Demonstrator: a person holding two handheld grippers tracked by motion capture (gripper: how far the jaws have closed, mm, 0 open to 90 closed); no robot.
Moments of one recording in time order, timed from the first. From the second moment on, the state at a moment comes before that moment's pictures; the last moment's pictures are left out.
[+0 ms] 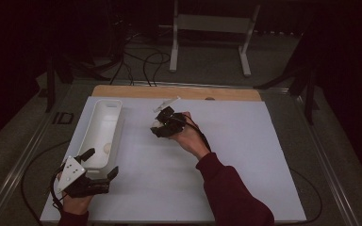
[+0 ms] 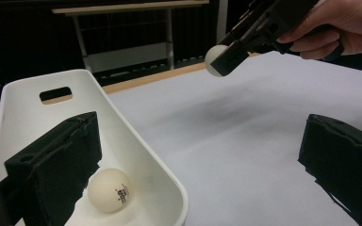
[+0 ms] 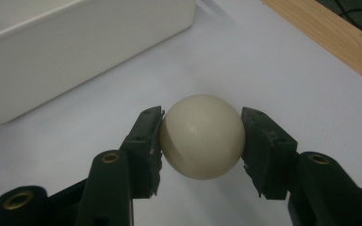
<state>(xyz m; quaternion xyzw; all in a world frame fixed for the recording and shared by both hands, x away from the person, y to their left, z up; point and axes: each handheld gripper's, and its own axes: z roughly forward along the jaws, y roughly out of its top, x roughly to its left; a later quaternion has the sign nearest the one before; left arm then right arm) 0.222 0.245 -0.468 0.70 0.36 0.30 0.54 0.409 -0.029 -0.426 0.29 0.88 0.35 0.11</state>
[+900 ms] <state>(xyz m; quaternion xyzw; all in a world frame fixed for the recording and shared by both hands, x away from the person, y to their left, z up) 0.222 0.244 -0.468 0.70 0.36 0.30 0.54 0.405 -0.006 -0.410 0.26 0.88 0.37 0.10</state>
